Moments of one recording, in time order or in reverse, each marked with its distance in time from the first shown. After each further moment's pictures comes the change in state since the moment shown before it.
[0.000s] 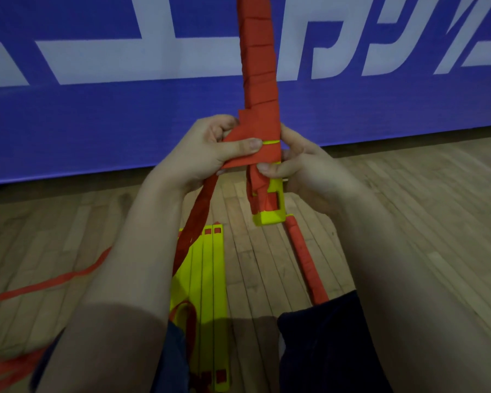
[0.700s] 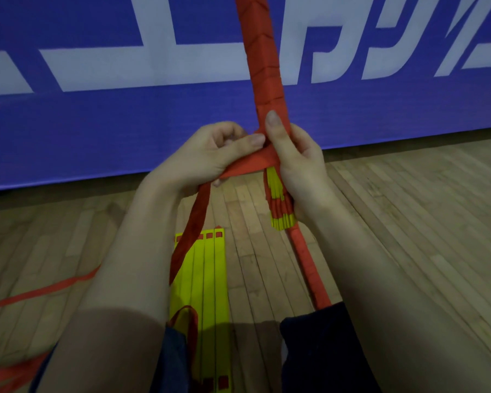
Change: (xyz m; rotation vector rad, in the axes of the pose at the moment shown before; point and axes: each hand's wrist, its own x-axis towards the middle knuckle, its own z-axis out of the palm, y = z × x) left_hand -0.010 0.017 0.004 0.163 -0.087 -0.039; right_hand 0.002 -0.004 0.035 0.161 0.453 -0.207
